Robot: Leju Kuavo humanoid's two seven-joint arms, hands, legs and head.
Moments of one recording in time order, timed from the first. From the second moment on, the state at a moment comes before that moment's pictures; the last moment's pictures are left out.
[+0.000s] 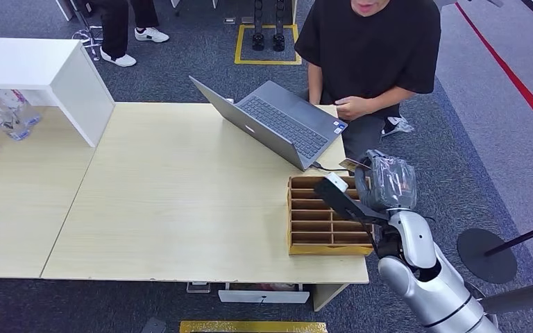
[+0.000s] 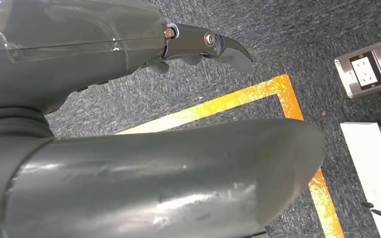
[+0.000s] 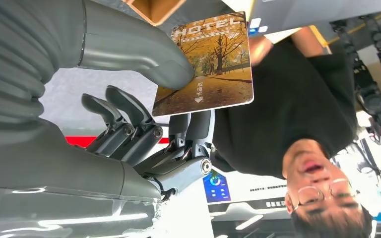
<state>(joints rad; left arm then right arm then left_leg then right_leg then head) -0.19 -0.14 1.16 -0.13 -1.54 0.08 -0.26 -0.22 -0.44 0.53 -1.73 1.00 -0.29 0.59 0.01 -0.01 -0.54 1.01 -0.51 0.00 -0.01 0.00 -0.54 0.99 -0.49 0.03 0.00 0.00</state>
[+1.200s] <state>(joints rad) -0.22 -0.15 1.10 -0.13 -1.54 0.06 -0.22 -0.43 -0.63 0.50 -1.60 1.05 -0.06 0.67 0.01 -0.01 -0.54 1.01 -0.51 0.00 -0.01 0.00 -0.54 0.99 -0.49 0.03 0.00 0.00</state>
